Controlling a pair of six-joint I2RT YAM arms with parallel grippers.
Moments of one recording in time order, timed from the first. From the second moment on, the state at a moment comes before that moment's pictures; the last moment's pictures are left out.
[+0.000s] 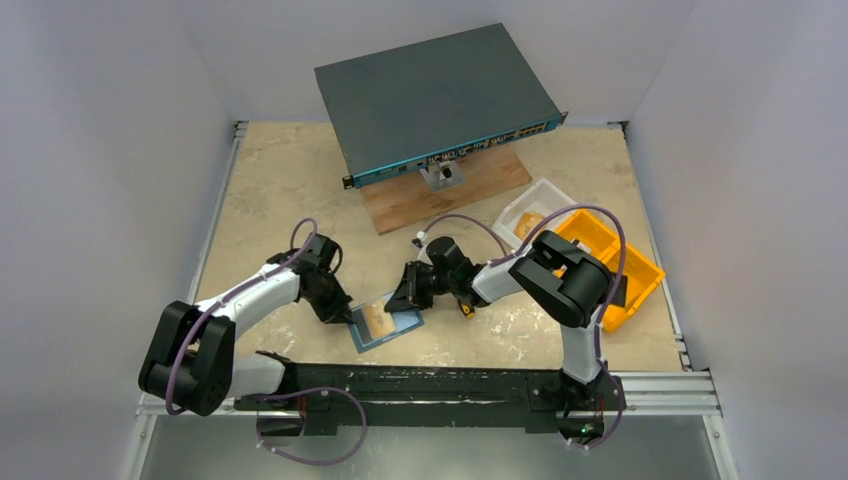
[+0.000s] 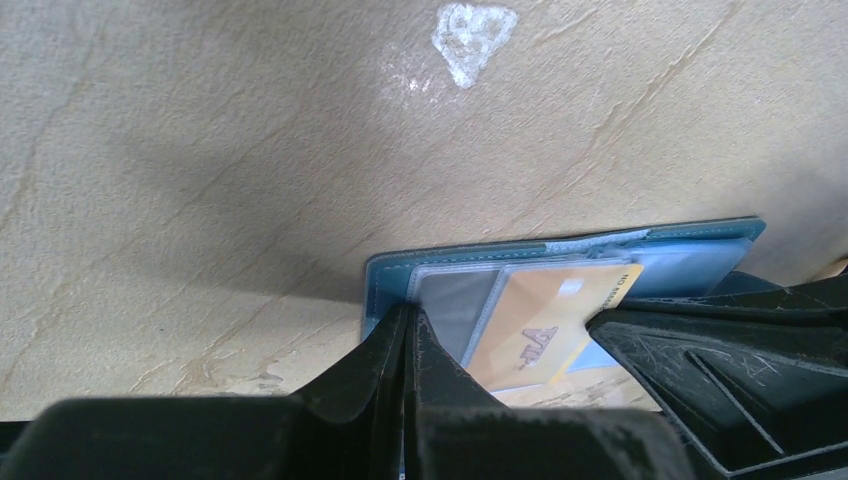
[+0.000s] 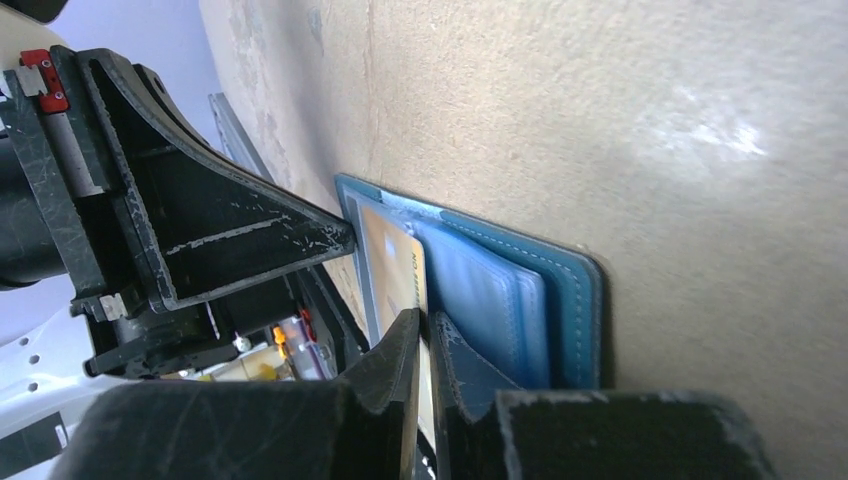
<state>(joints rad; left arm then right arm) -0.34 1.29 0.59 -0.66 0.15 -0.96 0.85 1.96 0.81 0.53 -0.53 1.09</state>
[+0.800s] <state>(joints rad) -0.34 1.30 0.61 -0.68 0.15 -0.87 0.82 1.81 0.72 0.44 -0.41 1.08</state>
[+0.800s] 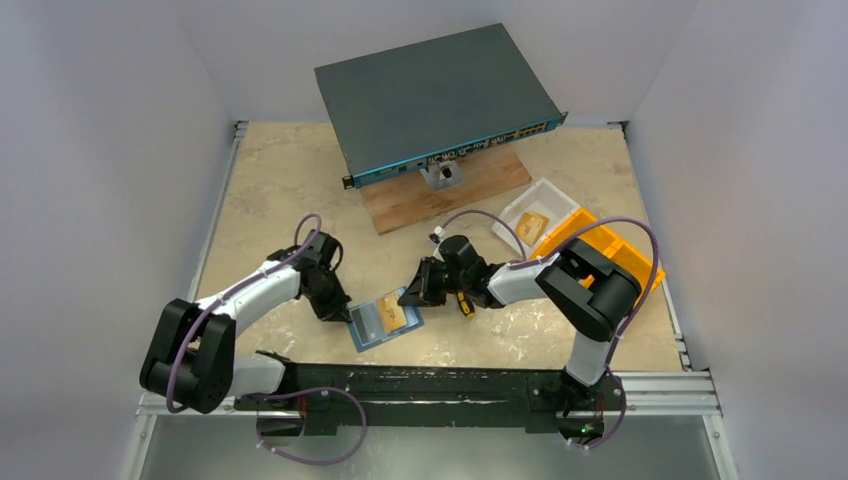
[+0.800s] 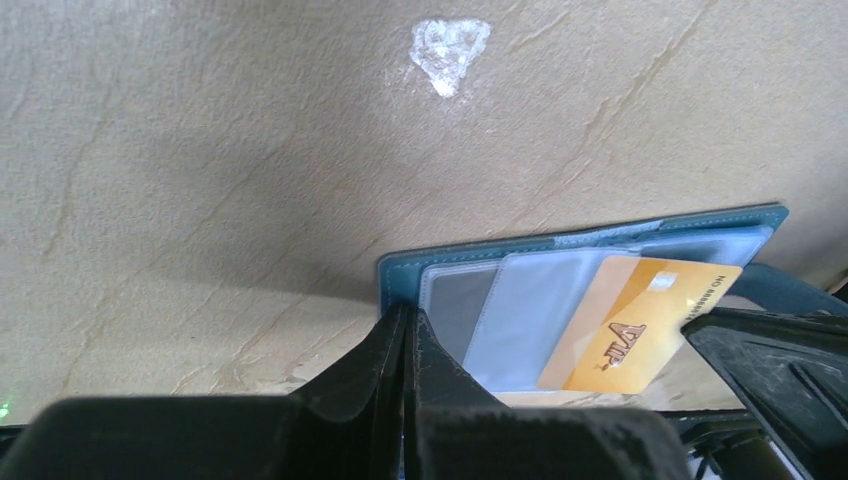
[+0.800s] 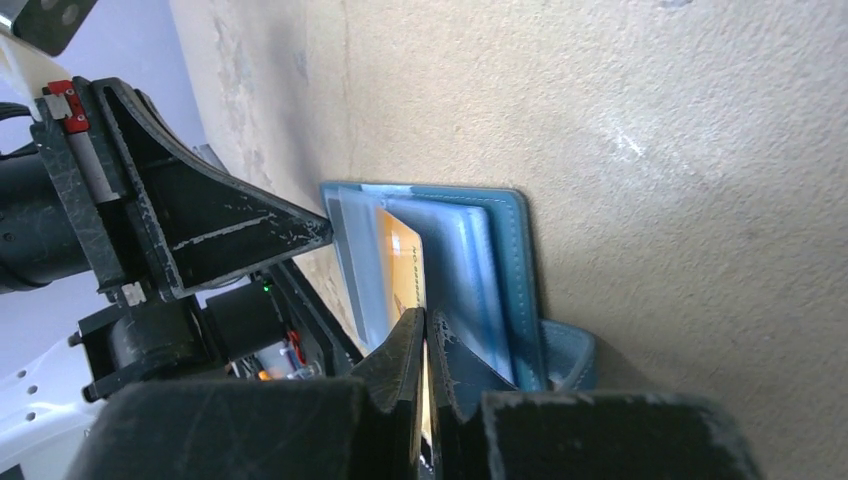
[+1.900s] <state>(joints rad) -0.42 1.21 0.71 -0.68 0.28 -0.77 0.82 1.65 0.78 0.16 -0.28 0.96</state>
